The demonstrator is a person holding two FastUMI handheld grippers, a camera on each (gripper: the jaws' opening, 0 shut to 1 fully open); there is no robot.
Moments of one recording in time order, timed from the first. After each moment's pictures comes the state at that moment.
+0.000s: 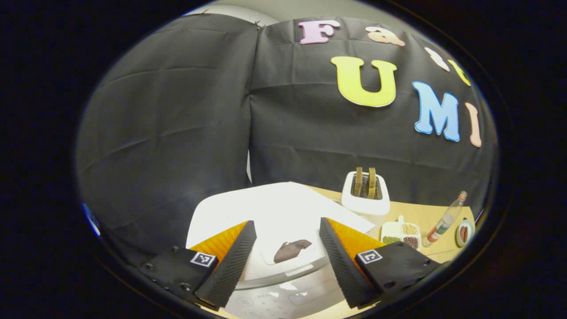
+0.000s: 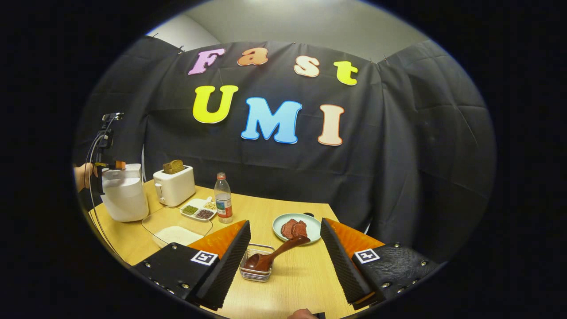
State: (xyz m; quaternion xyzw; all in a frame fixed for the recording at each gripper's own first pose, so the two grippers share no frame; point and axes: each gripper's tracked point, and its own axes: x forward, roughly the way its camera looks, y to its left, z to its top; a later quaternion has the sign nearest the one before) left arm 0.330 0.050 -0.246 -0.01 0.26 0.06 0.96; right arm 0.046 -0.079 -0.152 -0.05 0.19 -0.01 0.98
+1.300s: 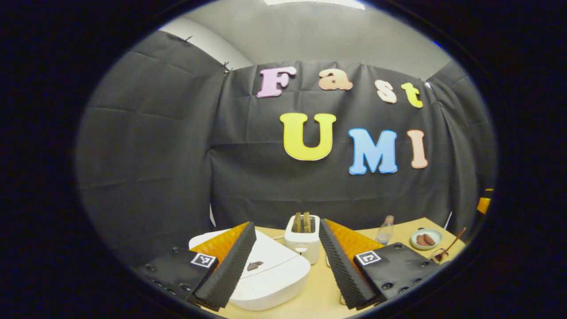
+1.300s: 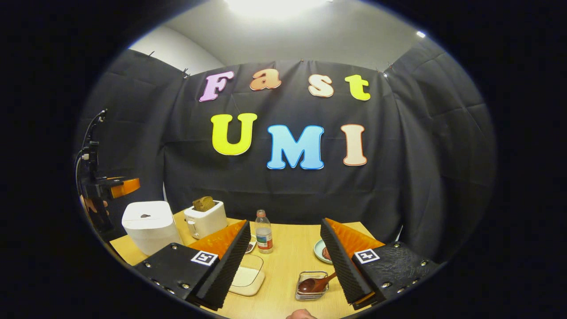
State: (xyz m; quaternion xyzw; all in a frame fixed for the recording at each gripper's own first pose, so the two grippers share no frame) left arm 0.223 -0.013 -0.078 -0.03 0.08 -0.10 0.99; right arm 0.077 0.026 -0.083 0.01 0.12 0.03 0.99
